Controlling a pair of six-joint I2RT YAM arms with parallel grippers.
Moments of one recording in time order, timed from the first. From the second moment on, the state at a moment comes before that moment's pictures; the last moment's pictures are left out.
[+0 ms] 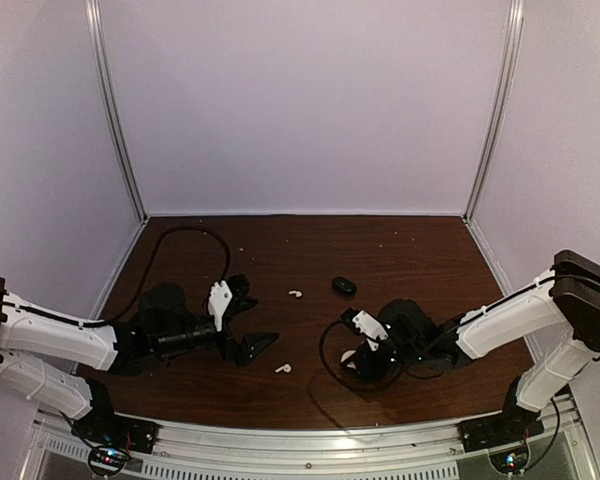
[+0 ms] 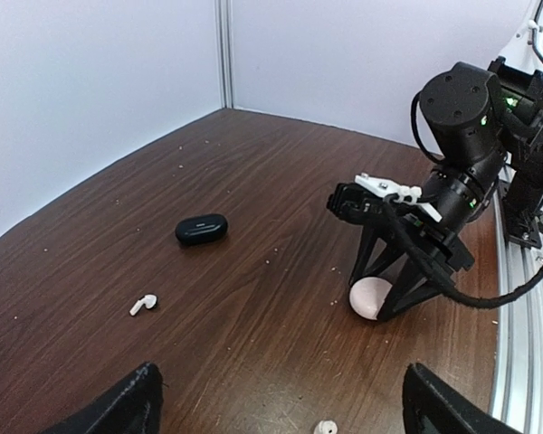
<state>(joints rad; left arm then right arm) -0.98 1.23 0.40 0.61 0.09 0.01 0.96 1.56 0.53 0.25 -0.07 0.24</state>
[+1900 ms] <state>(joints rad) -1.30 1.42 0.37 0.78 0.15 0.74 1.06 1.66 0.83 0.20 -0.92 0.17</state>
